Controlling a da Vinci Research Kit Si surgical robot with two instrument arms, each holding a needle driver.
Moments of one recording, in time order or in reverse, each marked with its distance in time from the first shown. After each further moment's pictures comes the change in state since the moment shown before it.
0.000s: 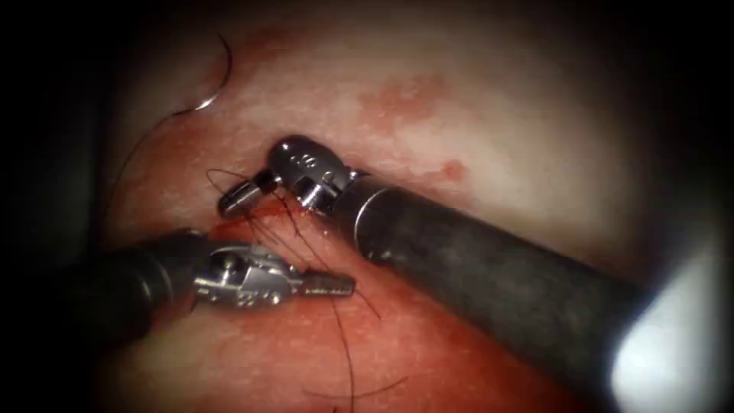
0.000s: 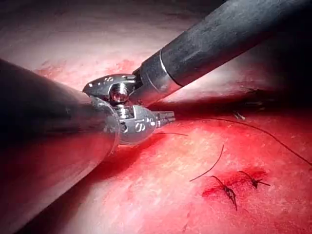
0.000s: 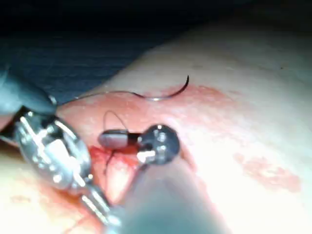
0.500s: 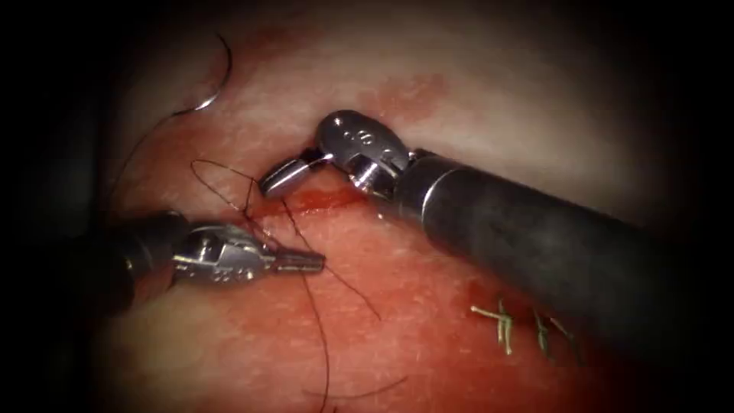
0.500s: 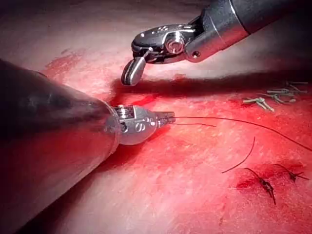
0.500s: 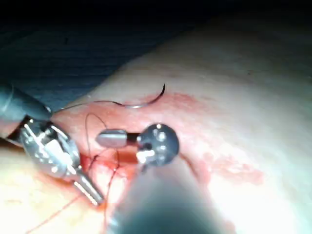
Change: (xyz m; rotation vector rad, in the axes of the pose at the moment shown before) right arm 0.004 -0.003 -0.006 0.020 0.047 0.049; left arm -0.005 0.001 -0.002 -0.004 -0.013 -0.026
